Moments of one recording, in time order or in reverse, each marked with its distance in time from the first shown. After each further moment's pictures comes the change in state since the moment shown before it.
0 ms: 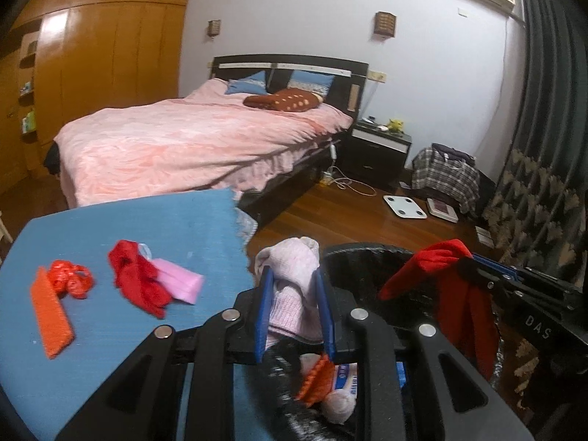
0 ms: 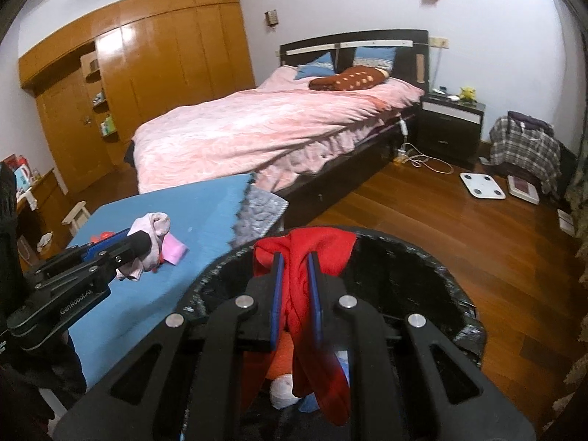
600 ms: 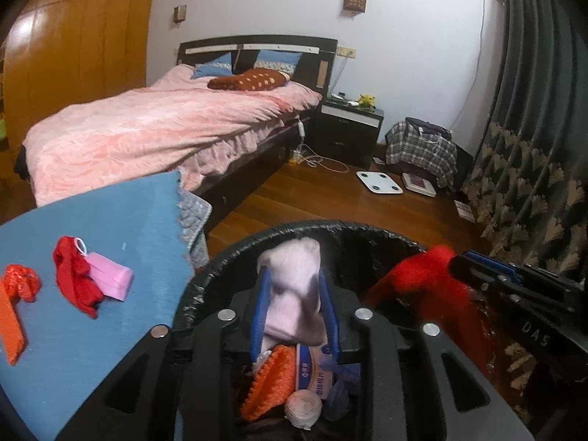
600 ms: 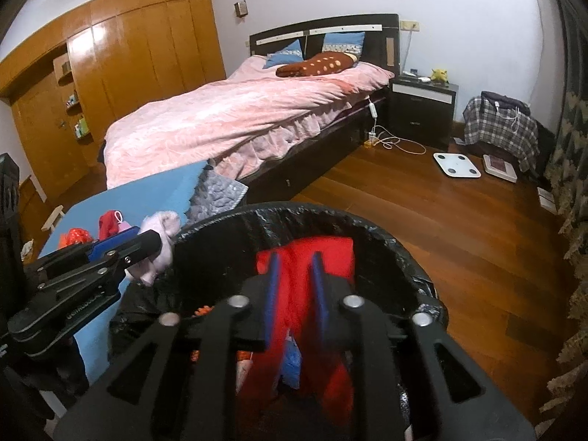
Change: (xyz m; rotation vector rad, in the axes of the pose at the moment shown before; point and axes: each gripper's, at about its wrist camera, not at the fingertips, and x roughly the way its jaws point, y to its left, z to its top) left arm 0.046 -0.046 -0.009 0.051 0.081 -0.095; right arm 0.008 -0.047 -0.020 0.054 0.045 -0.090
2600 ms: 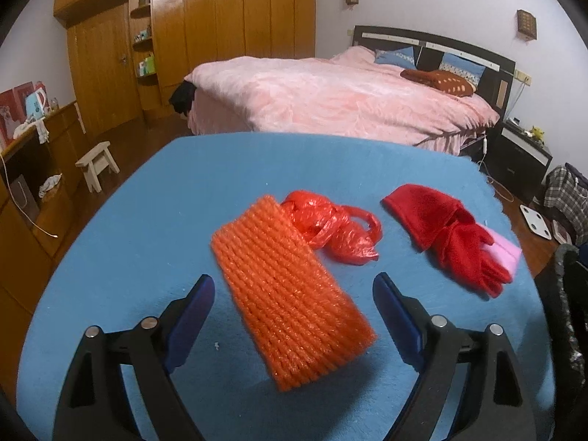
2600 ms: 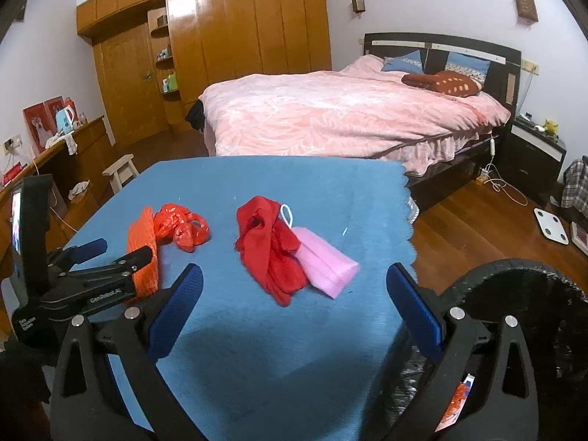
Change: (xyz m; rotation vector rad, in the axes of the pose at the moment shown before) left arm -0.074 0.309 -0.080 -0.308 0.048 0.560; right arm 0.097 0.276 0.011 -0.271 0.006 0.285
